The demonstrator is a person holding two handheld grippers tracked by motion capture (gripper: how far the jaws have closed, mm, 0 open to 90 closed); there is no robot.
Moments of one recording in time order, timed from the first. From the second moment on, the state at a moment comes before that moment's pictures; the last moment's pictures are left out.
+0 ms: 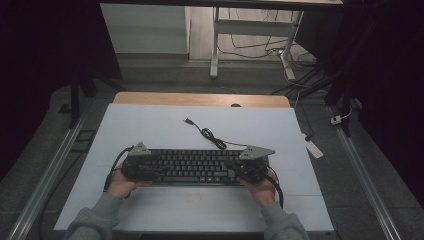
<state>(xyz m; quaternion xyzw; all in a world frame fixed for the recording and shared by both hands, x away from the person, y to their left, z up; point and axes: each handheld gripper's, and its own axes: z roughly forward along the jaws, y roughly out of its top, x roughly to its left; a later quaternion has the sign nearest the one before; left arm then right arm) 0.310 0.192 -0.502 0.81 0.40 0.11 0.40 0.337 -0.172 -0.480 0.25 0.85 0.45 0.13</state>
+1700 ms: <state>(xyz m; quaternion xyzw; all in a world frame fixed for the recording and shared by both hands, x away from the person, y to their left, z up) 0.314 0.188 -0.507 0.82 0.40 0.11 0.39 0.377 -0.081 -0.517 0.24 0.88 0.40 0.11</state>
